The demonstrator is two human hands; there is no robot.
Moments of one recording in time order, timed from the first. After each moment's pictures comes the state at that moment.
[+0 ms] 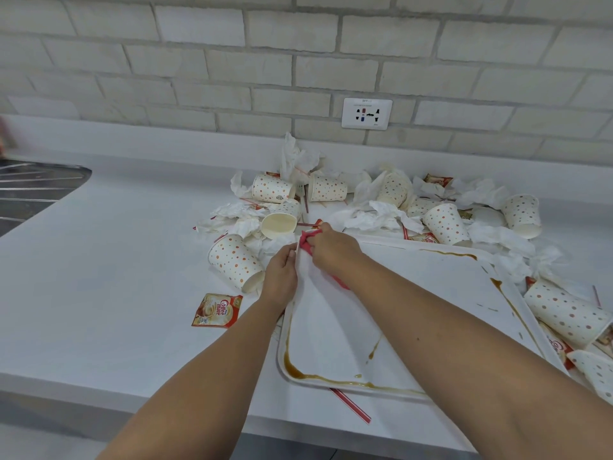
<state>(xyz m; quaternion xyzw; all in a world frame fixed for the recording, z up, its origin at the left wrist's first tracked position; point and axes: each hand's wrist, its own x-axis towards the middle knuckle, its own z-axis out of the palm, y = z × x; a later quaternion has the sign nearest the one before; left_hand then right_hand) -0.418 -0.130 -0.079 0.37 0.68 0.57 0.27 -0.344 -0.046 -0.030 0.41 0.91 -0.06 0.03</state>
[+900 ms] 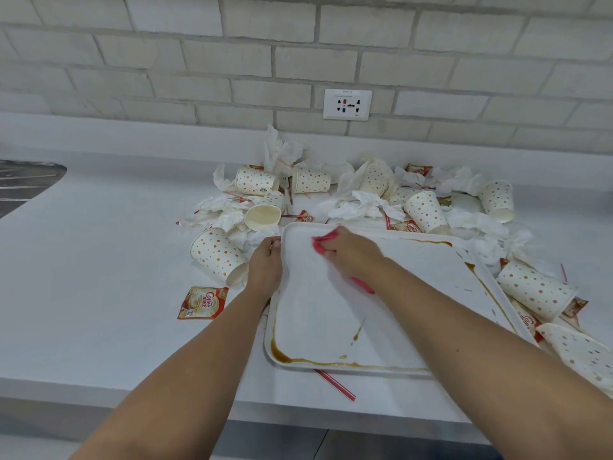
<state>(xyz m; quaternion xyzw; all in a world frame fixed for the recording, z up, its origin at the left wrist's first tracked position) -0.422 -0.127 -0.085 0.35 0.72 0.54 0.25 -0.278 -0.045 -0.037 0.42 0.90 -0.15 -0.01</state>
